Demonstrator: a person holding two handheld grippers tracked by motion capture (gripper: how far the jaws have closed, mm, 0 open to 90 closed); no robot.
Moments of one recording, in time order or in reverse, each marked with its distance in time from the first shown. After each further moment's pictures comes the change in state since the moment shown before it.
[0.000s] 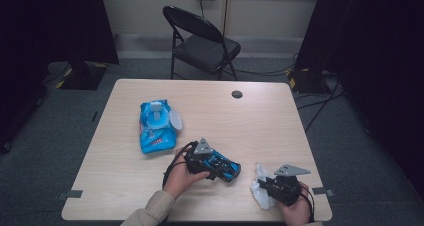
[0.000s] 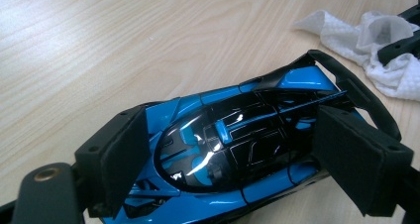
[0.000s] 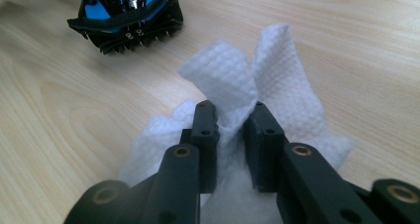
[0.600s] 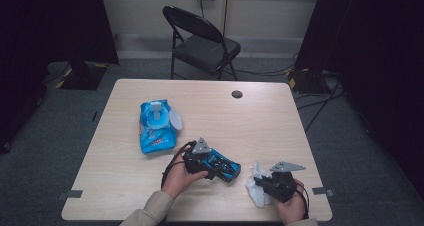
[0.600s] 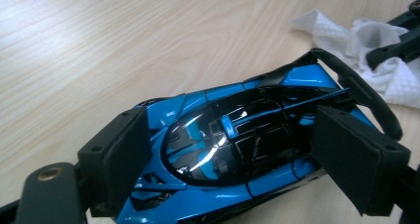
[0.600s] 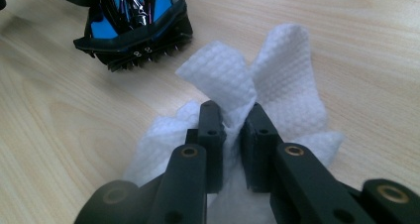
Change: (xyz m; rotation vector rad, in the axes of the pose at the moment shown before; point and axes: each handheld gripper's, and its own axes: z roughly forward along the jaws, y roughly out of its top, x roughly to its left) left arm 0.000 0.001 -0.002 0.006 -0.006 -0.006; right arm 0.003 0.009 0.010 0.010 0.029 0.038
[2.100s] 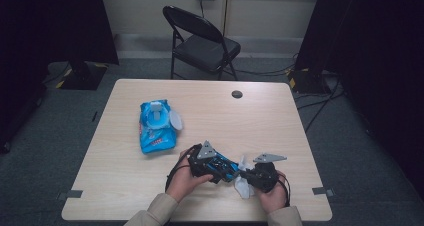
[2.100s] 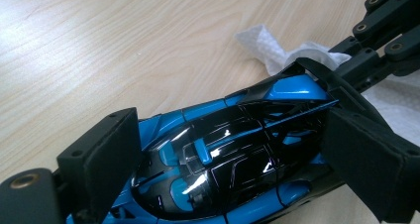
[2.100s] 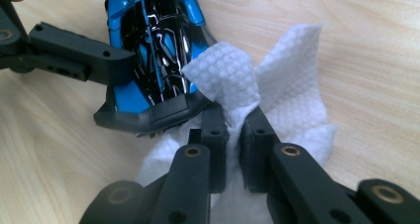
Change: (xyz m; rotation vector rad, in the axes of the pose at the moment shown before) left arm -0.011 -0.002 0.011 -0.047 0.018 0.051; right arm 0.019 0.029 0.038 -0.008 0.047 0.012
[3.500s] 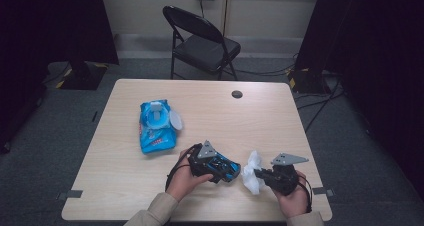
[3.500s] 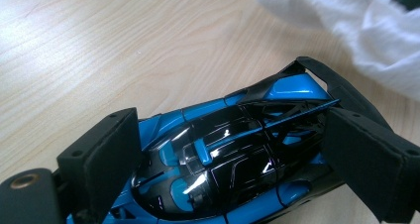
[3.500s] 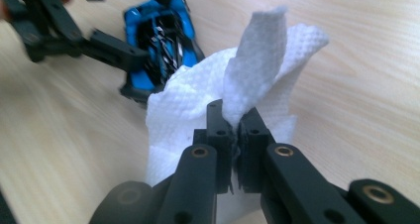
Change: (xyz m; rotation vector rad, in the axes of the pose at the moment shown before) left arm 0.001 0.001 0.000 0.011 -0.002 0.003; right arm -0.008 0.005 -0.061 -0.033 -0.021 -0.089
